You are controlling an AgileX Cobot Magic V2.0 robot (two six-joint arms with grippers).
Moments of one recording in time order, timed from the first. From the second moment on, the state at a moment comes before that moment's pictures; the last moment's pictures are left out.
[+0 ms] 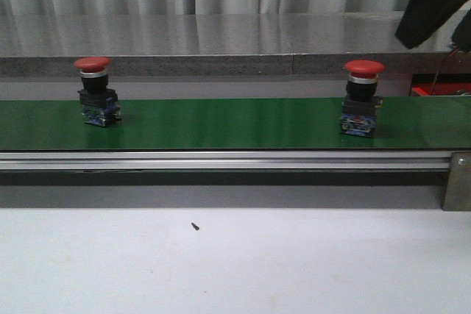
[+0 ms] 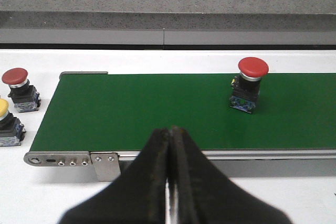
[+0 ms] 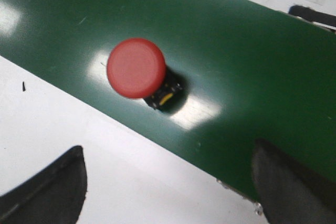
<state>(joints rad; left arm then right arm) -0.03 0.52 -0.52 -0.01 0.45 -0.04 0.06 1.50 -1.20 0.42 0.90 -0.49</state>
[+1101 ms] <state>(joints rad) -0.03 0.52 -0.52 -0.01 0.45 -0.04 -0.12 1.76 -1.59 0.27 0.99 -0.47</state>
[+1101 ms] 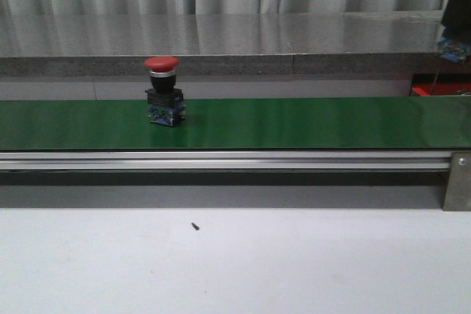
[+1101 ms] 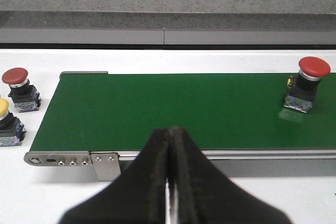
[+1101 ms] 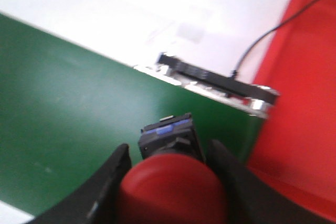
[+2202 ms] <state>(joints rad) -0.03 0.52 -0.52 -0.01 0.45 -0.04 -0.29 2.20 -1.83 0.18 0.98 -0.43</state>
